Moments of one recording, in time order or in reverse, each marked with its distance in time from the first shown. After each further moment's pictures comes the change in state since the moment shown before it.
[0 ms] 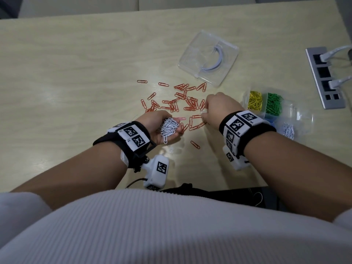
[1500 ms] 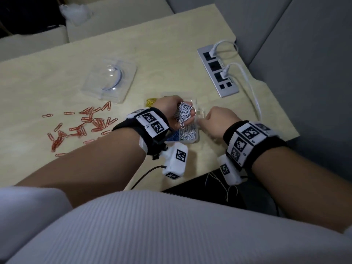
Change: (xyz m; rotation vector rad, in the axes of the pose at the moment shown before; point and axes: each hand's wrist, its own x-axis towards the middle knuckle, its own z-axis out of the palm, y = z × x) left_hand 0.044 -0.043 0.291 0.250 -0.119 0.169; right_hand -0.101 0.240 -0.013 0.481 -0.065 0.388
